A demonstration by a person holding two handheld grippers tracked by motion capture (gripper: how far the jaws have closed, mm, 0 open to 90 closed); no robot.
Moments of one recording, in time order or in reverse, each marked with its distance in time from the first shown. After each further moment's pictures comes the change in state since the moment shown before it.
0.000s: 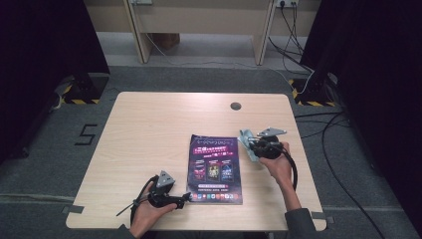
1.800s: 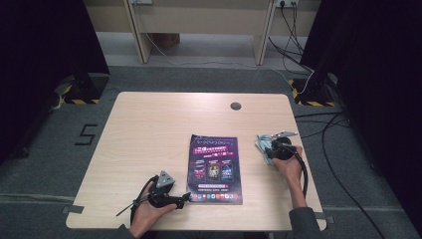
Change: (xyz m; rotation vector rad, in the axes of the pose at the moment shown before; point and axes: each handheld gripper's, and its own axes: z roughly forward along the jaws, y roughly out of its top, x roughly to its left) left arm 0.000 0.000 0.000 -0.004 0.000 -0.001; right arm -0.047 -0.033 0.014 0.131 -0.147 0.115
